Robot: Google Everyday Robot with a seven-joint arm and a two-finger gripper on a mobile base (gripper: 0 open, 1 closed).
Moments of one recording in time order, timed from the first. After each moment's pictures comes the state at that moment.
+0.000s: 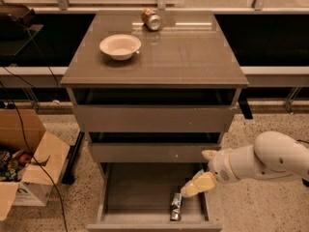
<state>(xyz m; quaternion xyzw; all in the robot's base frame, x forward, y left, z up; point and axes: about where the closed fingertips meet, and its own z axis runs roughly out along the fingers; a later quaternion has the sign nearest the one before) 0.460 -0.139 0.614 -0.40 0.83 0.27 0.27</state>
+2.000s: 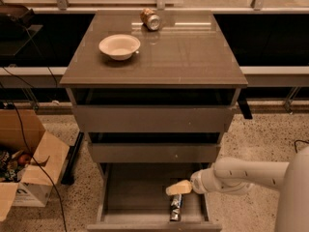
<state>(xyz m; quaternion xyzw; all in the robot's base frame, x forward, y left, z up) 0.516 -0.142 0.386 -0.17 0.94 0.24 0.18</state>
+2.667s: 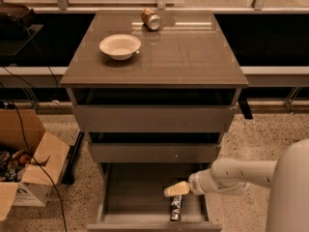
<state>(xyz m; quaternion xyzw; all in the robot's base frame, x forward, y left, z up) 0.514 -0.135 0.369 -0.16 0.94 0.24 0.17</state>
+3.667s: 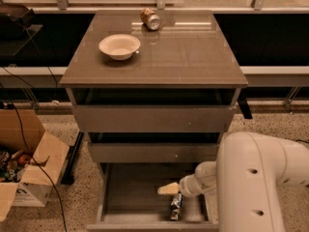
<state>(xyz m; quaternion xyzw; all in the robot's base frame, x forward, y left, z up) 0.543 -0.119 0.248 -0.04 0.97 0.23 0.09</state>
